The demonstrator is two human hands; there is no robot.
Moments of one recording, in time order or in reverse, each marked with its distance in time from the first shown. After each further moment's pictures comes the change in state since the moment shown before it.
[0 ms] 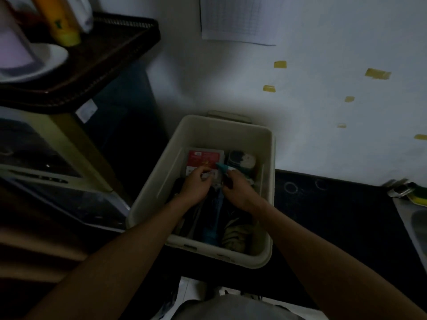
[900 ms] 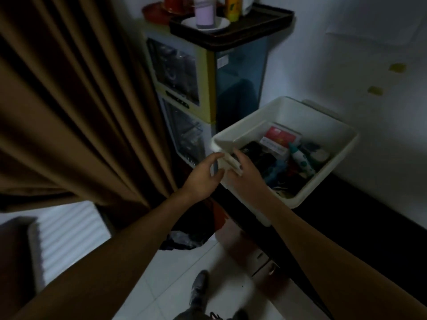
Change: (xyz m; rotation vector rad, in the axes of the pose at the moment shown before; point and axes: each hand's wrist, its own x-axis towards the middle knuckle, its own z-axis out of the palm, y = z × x) left_hand -0.282 0.012 -0.031 0.177 0.446 0.010; right_hand -0.175 -0.069 0.044 0.251 -0.351 -0.433
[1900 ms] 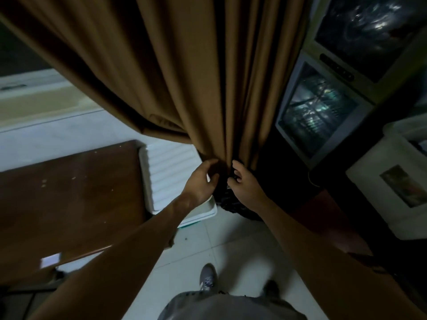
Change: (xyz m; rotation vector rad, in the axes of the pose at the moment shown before) left_hand -0.285 -0.251 -0.255 -0.022 0.317 -0.447; right_hand -0.062 -0.107 0.422 -0.036 -0.424 0.198
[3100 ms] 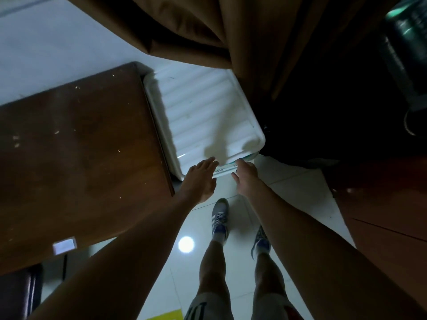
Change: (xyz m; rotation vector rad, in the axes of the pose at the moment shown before) left_hand 0.044 -0.331 0.000 0.533 -0.441 -0.072; right_hand 0.182 0.150 0.282 0.641 0.177 0.952
